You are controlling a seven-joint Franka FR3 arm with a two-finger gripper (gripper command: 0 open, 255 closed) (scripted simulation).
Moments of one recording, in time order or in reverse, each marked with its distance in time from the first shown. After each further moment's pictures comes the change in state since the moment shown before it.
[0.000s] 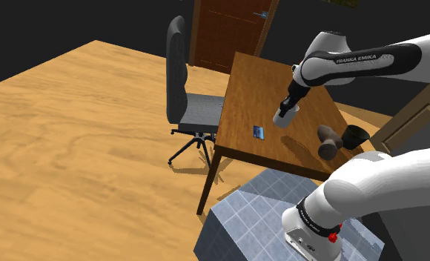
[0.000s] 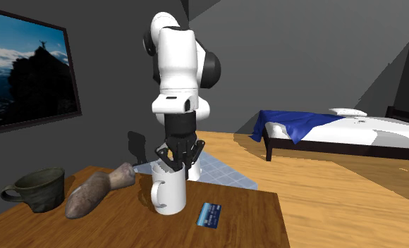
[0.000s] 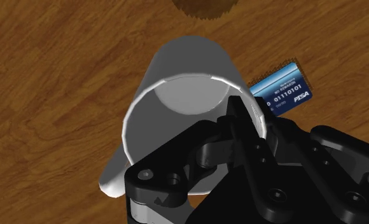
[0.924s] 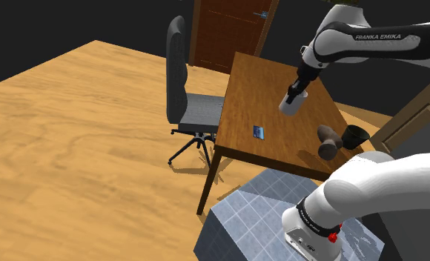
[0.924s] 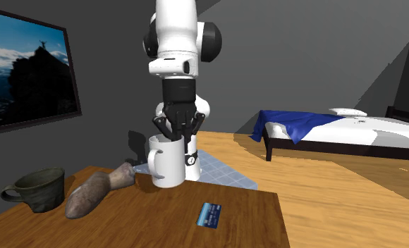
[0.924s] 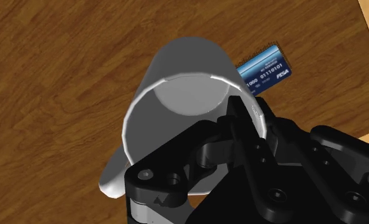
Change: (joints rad) arm 0.005 -0.068 0.038 0.141 0.022 -0.210 -0.001
